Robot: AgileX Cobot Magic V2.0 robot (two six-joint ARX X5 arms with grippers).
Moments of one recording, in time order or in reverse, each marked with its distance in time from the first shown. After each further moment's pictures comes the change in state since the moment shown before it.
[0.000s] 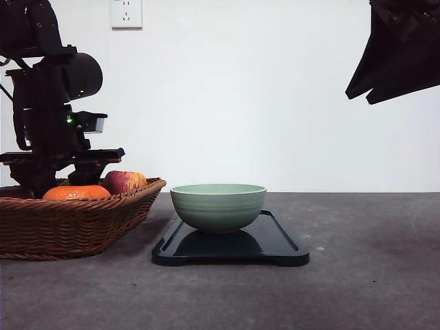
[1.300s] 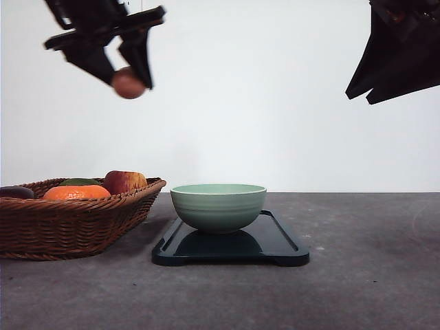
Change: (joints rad) left_arx -0.218 -0.318 0.086 0.093 0.007 -0.030; right_arx 0.000 0.000 0.000 0.000 0.000 0.000
